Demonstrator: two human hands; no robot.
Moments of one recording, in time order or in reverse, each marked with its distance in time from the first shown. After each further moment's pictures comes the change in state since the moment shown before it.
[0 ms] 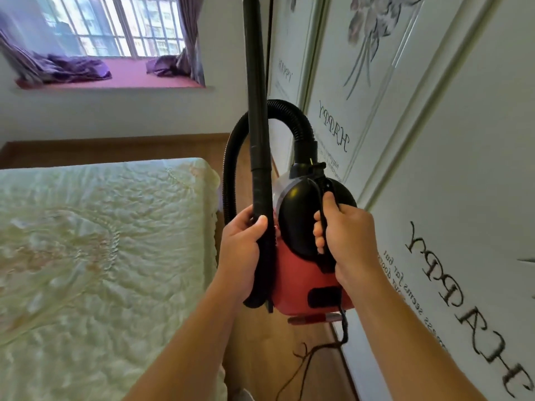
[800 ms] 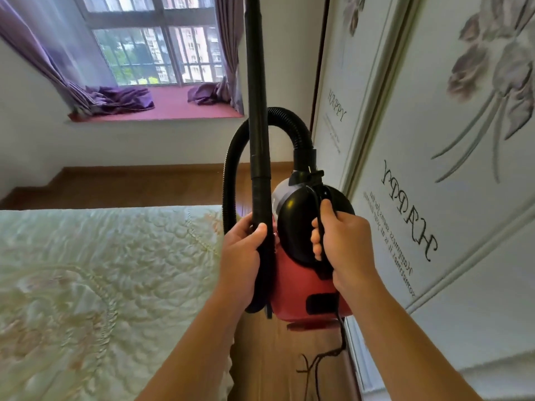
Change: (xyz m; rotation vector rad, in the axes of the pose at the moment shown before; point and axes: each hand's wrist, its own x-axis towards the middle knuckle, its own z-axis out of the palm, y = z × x) left_hand 0.422 0.060 0.027 0.059 0.219 0.067; right_hand 0.415 -0.073 0.182 0.050 -0.213 0.023
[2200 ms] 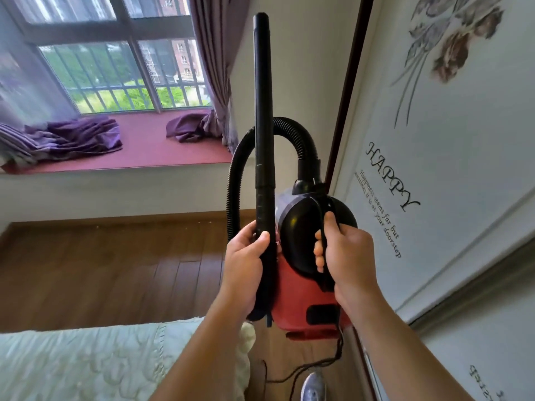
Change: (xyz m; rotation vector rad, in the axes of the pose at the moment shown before) left_hand 0.646 0.069 0.039 0.003 -0.052 -0.042; right_hand 0.580 -0.076 0.258 0.034 0.046 -0.034
